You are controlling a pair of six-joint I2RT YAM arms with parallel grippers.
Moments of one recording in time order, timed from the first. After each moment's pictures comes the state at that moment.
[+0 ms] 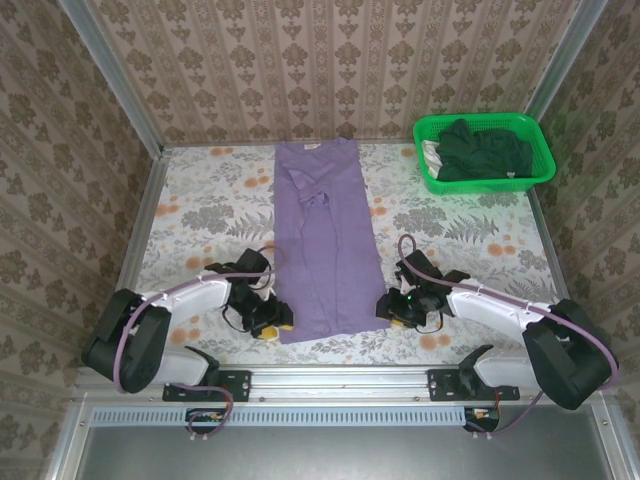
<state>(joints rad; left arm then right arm) -0.55 1.36 0.55 -0.68 0.59 -0.65 0.55 1.26 0.51 -0.47 -0.37 0.84</state>
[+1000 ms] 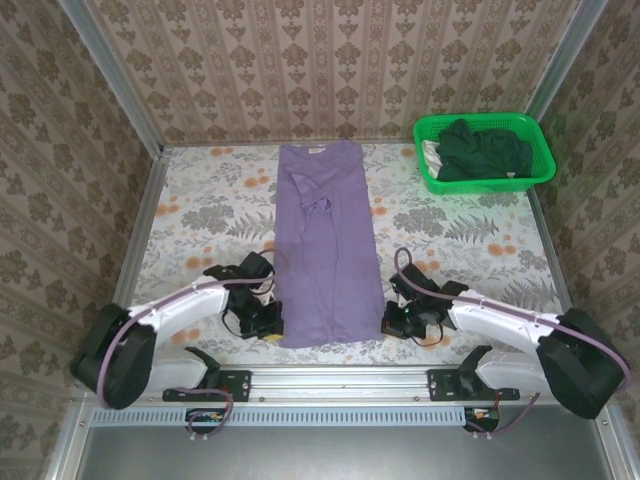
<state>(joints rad) -0.63 1.22 0.57 -0.81 0.50 -0.67 0.69 1.16 0.46 -0.51 -0.33 0.96</state>
